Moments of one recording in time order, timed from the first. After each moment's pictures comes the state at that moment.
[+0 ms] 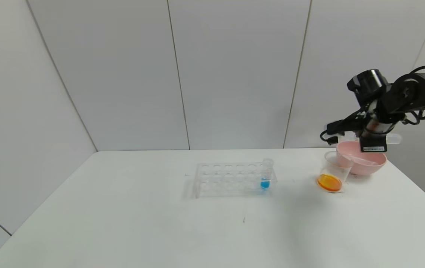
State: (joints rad) left arm 0.00 0.00 0.00 0.02 0.00 -0.02; right arm 0.09 2.17 -2.00 0.73 -0.51 -1.32
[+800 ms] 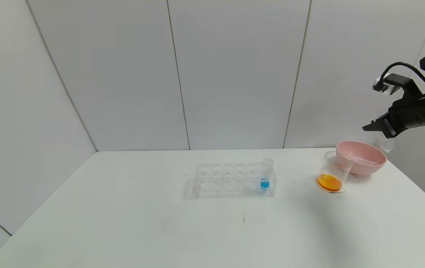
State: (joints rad) left arm 0.00 0.00 0.00 0.02 0.00 -0.02; right arm -0.13 1.96 -1.77 0.47 0.21 -0.59
